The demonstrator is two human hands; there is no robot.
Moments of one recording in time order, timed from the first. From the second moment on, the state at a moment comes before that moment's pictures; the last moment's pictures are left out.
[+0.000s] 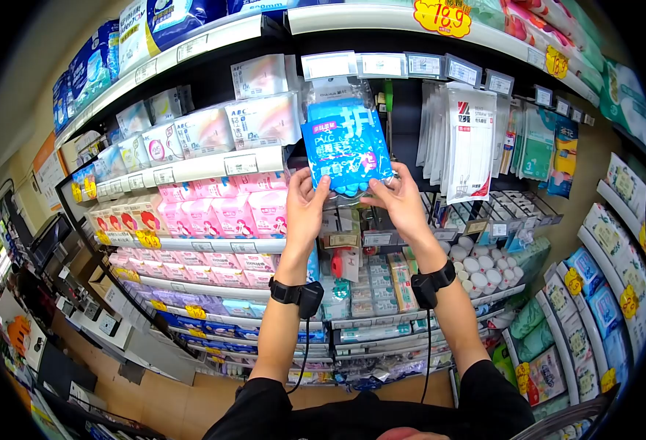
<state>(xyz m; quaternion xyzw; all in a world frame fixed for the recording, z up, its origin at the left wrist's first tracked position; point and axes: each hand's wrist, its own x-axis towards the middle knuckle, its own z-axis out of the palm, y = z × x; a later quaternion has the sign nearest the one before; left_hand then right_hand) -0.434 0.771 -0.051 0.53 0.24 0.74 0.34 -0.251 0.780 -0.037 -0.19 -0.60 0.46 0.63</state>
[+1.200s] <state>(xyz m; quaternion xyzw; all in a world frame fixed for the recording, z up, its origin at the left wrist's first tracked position) -0.425 0.639 -0.061 0.61 0.17 0.66 0.40 -0.222 0.631 -0.069 -0.18 -0.61 0.43 0.65</state>
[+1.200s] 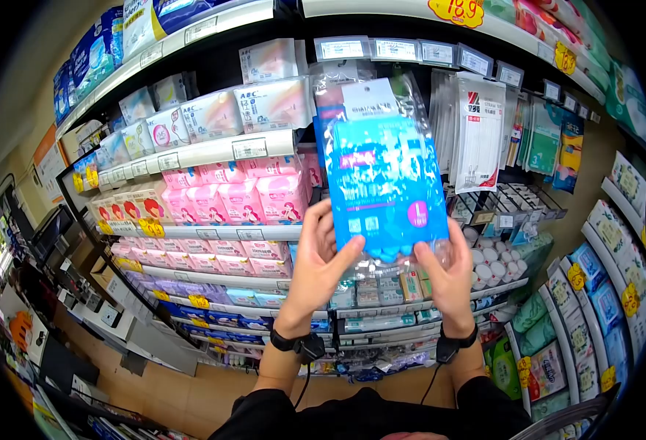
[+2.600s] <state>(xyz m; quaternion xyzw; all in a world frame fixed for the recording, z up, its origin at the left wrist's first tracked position) -0.228 0.468 -0.218 0.65 0.43 0.53 0.34 -0.039 0.451 -0.237 -0.34 -0.59 0.53 0.51</state>
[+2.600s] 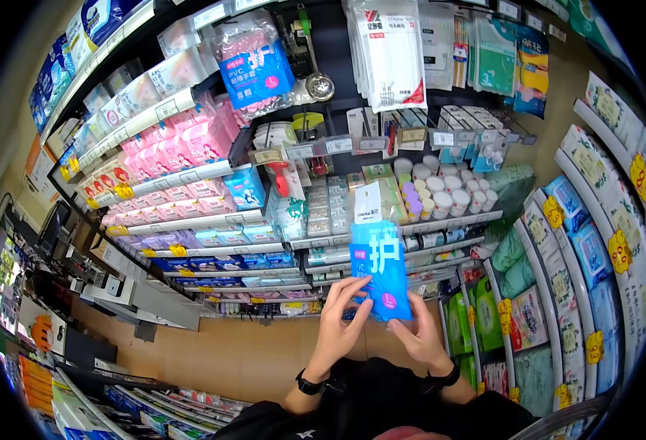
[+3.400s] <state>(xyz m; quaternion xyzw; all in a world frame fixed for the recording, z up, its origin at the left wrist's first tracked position) -0.249 0.447 -0.275 0.33 0.29 0.59 0.68 -0.015 0.452 -0.264 -0.34 -0.45 0.61 0.55</state>
